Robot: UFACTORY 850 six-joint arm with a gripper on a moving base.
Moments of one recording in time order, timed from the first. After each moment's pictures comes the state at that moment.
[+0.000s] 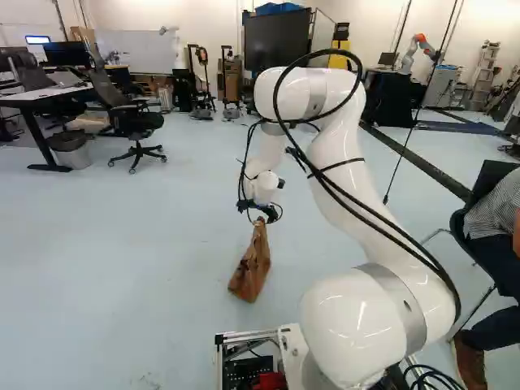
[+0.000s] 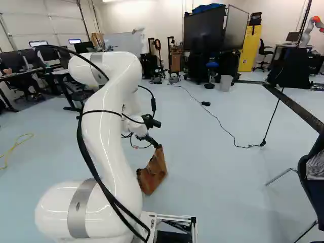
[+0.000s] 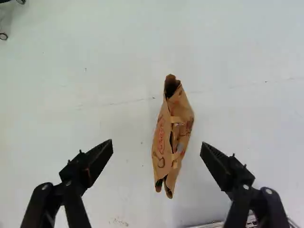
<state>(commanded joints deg) 8.8 -49.5 -58.3 4.9 17.4 26.5</state>
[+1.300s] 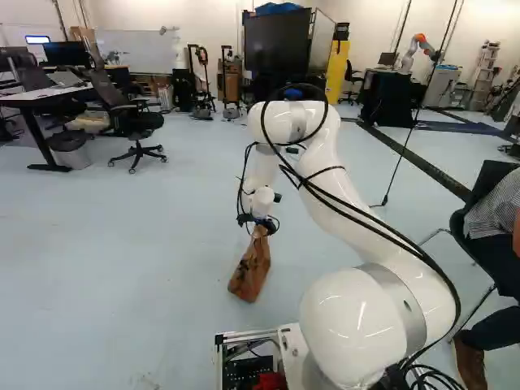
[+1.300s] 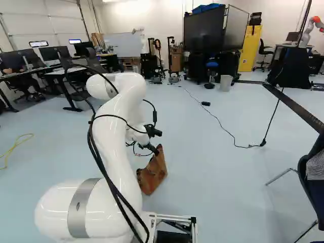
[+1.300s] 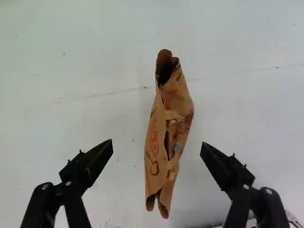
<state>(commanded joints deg) 8.8 -62.9 -67.4 4.9 17.4 26.5</state>
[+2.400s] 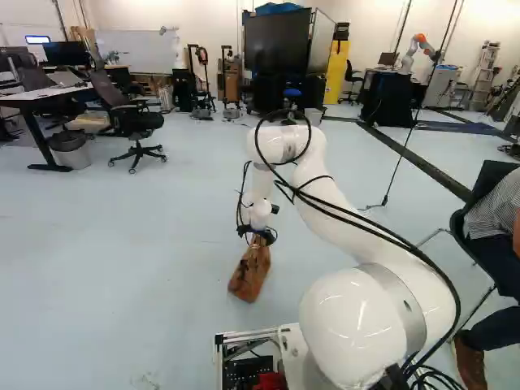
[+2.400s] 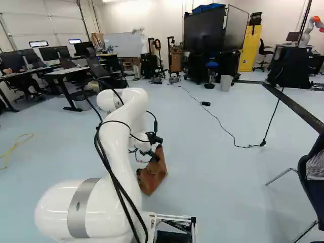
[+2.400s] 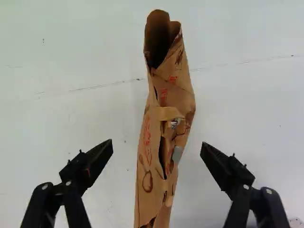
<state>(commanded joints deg) 8.8 -74.3 -76.4 4.9 17.4 26.5</state>
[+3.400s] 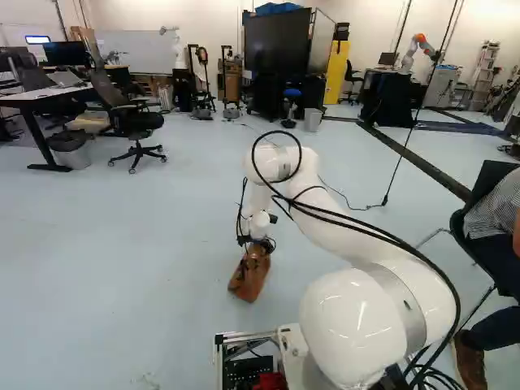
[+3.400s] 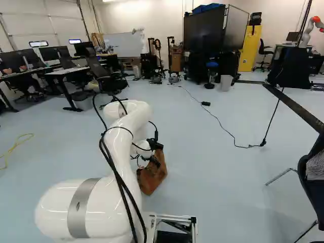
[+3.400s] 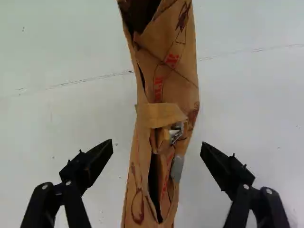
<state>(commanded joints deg) 8.8 -84.9 -85.8 4.9 17.4 26.5</state>
